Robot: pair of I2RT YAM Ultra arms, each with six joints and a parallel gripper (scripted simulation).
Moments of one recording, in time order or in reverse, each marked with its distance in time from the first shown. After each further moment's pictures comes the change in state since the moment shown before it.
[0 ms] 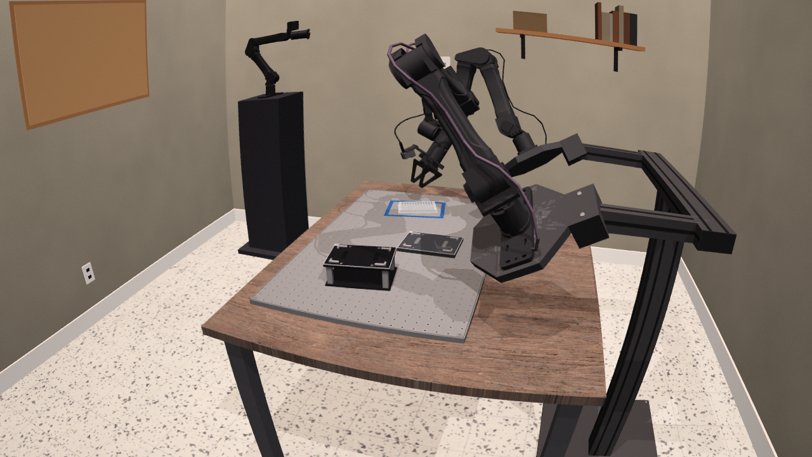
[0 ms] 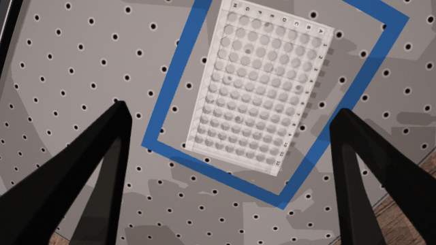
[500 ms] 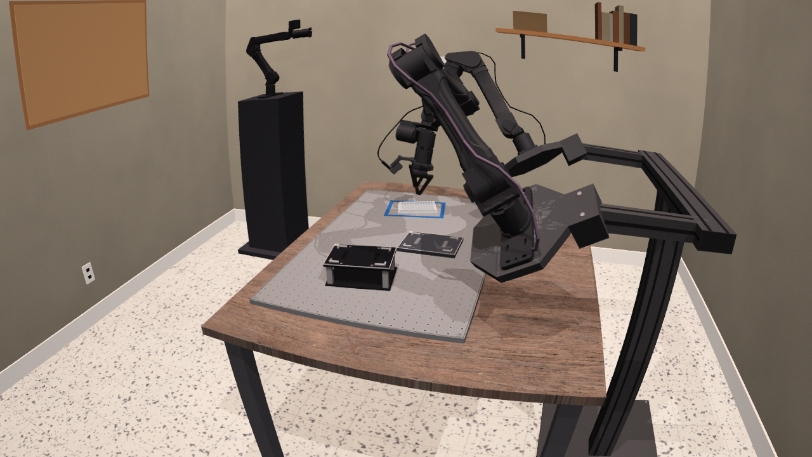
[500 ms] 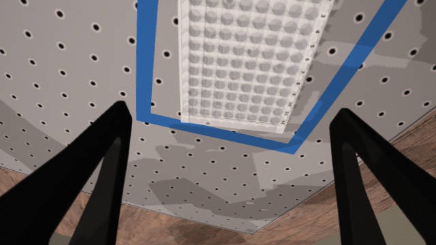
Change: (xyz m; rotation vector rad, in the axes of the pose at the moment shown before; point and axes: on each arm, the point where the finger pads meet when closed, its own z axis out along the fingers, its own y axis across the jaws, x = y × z) left arm 0.000 0.000 0.000 0.000 0.000 0.000; right arm 0.014 -0.008 0.018 0.126 0.425 0.146
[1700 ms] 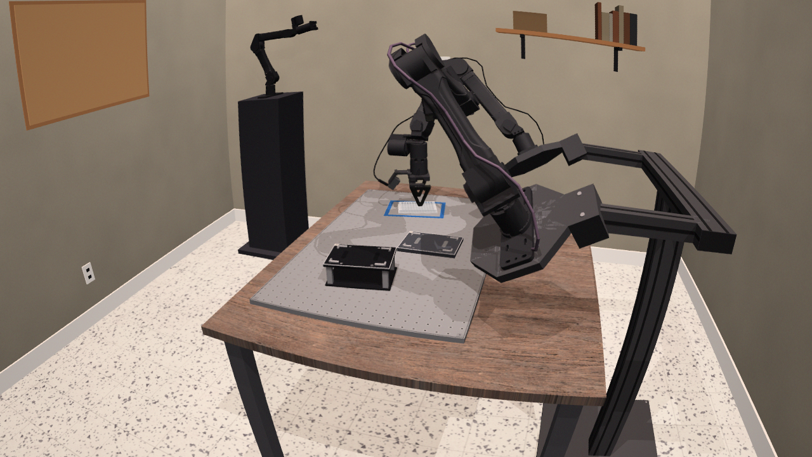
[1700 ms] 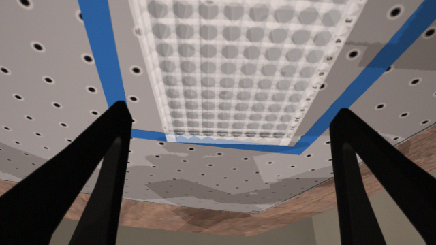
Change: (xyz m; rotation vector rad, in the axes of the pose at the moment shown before) left arm 0.000 0.000 0.000 0.000 0.000 0.000; right arm 0.013 -0.006 0.036 0.068 0.192 0.043
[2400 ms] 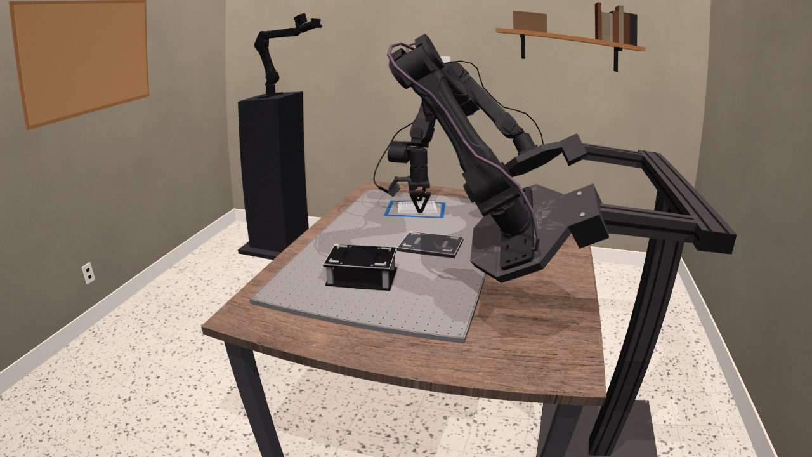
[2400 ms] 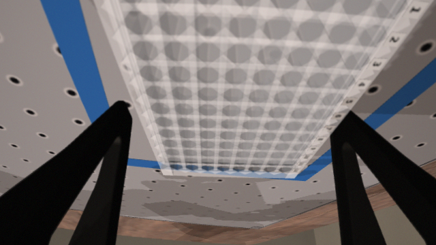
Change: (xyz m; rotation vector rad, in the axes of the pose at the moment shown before) left arm 0.000 0.000 0.000 0.000 0.000 0.000; right arm 0.000 0.001 0.024 -0.001 0.000 -0.002
